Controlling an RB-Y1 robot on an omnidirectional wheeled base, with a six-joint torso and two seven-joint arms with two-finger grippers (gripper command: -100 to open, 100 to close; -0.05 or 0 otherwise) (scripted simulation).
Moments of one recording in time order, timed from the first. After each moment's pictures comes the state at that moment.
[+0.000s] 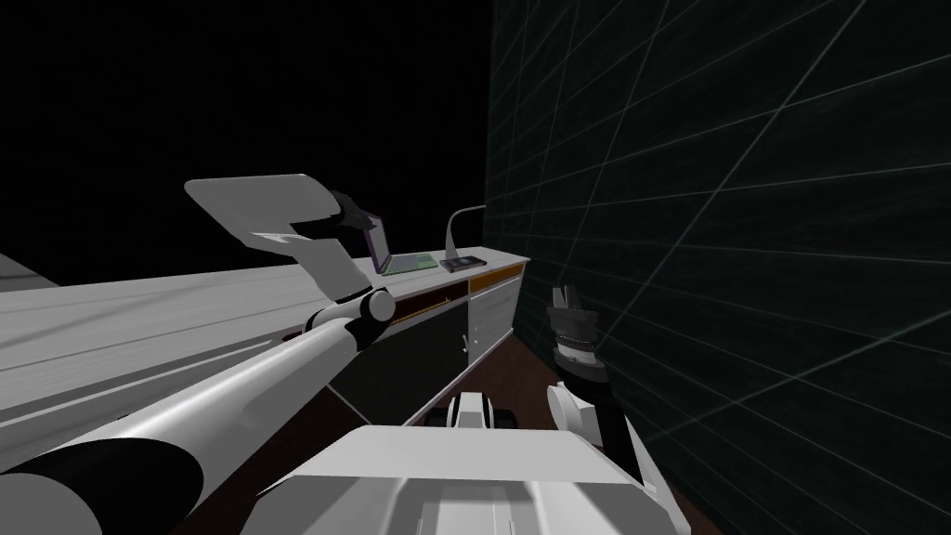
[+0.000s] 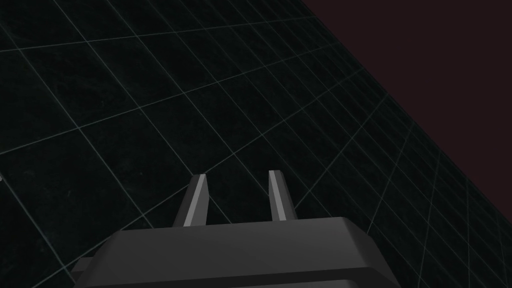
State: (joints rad) left arm -1.18 0.43 0.67 -1.82 -0.11 1.43 0.24; right arm 0.47 -0.02 0.02 -2.29 0.00 -0.58 -0.09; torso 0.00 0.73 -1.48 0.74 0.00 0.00
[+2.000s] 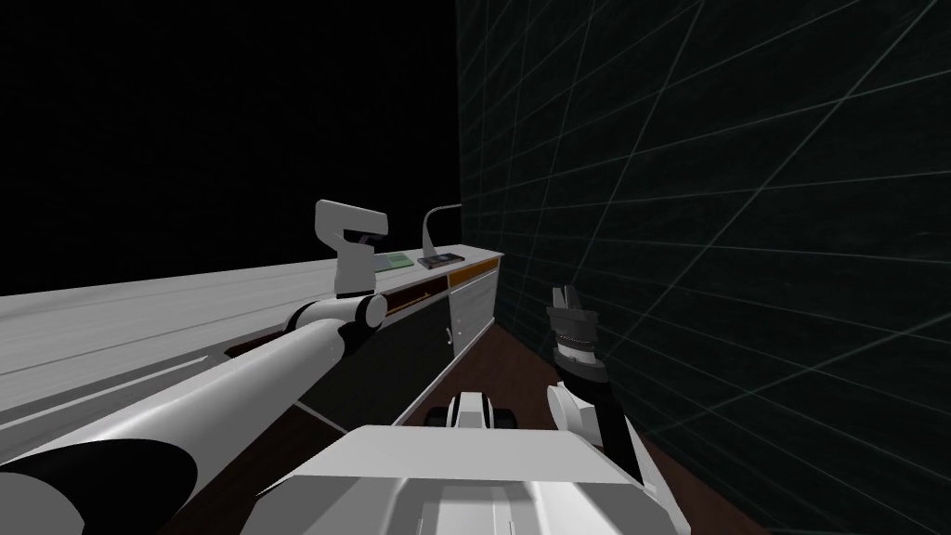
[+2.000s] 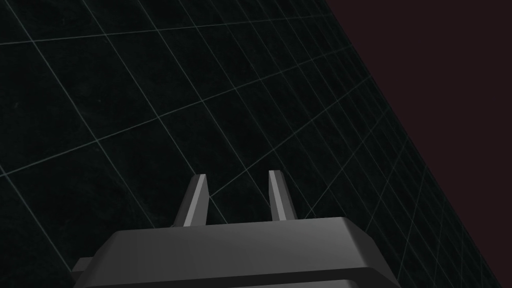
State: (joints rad) left arm -1.15 0.53 0.39 -1.44 -0.33 1.22 0.11; right arm 0.47 -0.02 0.02 -2.29 0.00 -0.58 -0.09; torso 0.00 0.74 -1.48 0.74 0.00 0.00
